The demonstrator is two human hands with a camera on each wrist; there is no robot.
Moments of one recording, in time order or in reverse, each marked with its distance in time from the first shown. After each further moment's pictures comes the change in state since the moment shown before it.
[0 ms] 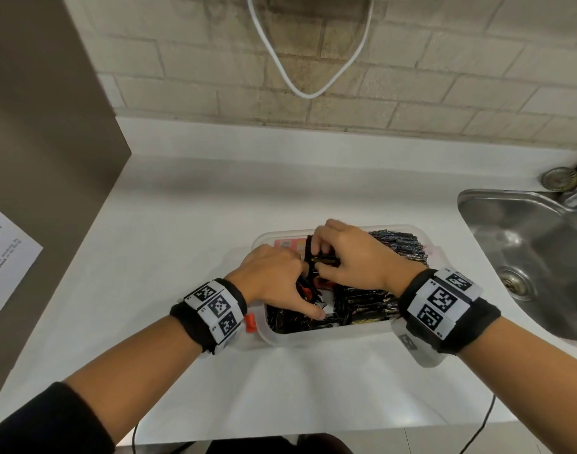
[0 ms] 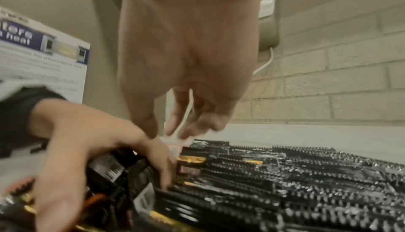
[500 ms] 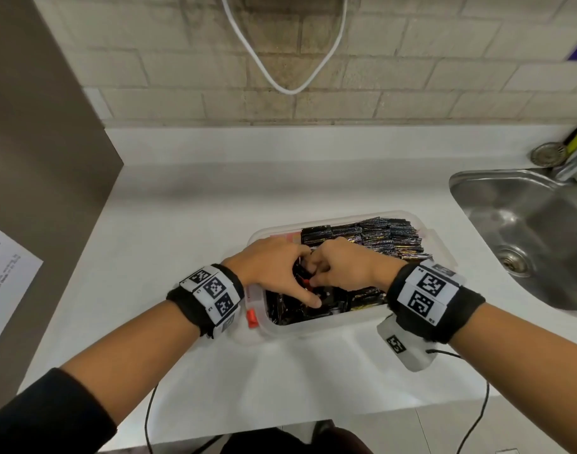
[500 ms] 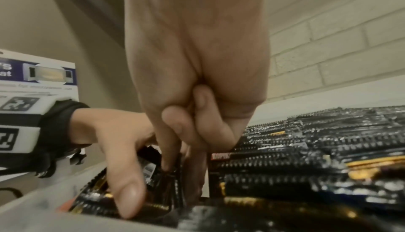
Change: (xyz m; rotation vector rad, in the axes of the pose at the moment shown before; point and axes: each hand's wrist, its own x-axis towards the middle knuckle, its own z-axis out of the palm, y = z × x) left_hand 0.005 -0.007 -0.011 -0.243 -0.044 0.057; right_hand -0.006 -0.017 0.011 0.171 -0.291 0.209
